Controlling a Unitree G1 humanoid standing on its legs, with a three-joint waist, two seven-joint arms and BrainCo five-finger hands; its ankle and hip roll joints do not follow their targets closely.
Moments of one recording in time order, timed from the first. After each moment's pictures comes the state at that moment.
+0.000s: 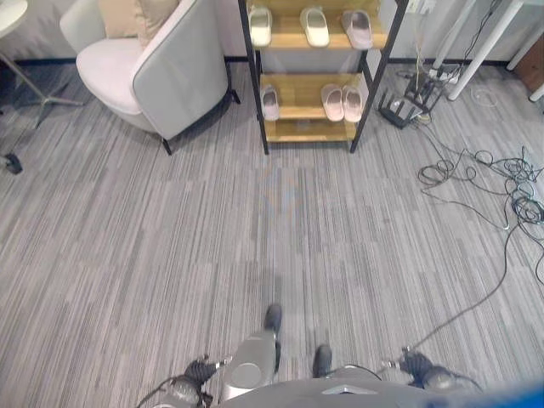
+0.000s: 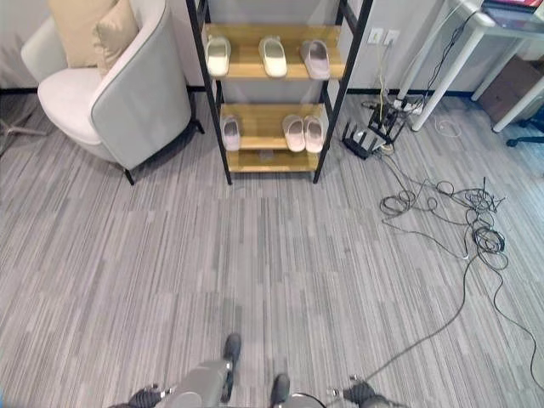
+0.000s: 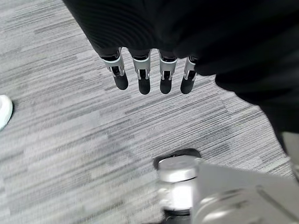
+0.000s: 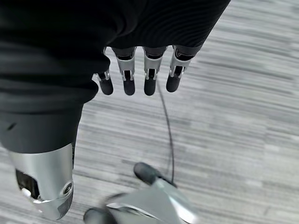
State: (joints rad) left arm 0.03 0.26 -0.19 1.30 0.07 -0.09 0.10; right arm -0.03 -0.25 0.27 1.26 0.05 -0.03 -0.04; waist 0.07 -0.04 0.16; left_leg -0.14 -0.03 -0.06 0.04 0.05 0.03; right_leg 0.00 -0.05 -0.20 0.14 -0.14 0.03
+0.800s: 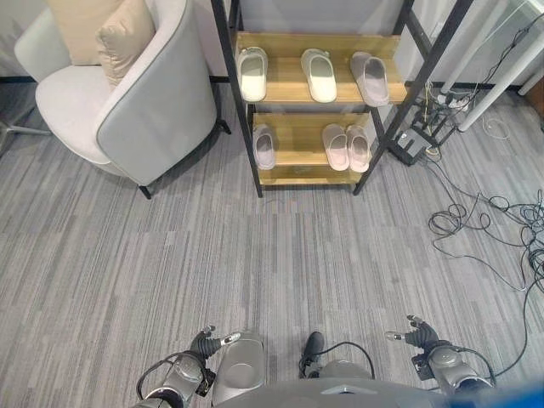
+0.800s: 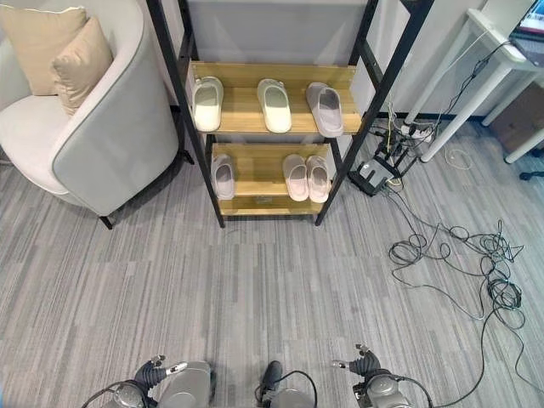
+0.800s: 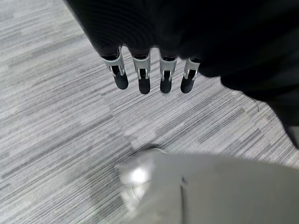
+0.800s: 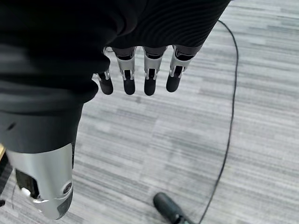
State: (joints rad) left arm -0.05 0.27 -0.28 1.19 0.15 -0.10 0.14; right arm -0.08 -0.33 0.25 1.16 0.03 -0.05 -0.09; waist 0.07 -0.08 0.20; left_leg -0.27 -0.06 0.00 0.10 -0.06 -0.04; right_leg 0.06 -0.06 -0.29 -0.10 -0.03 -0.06
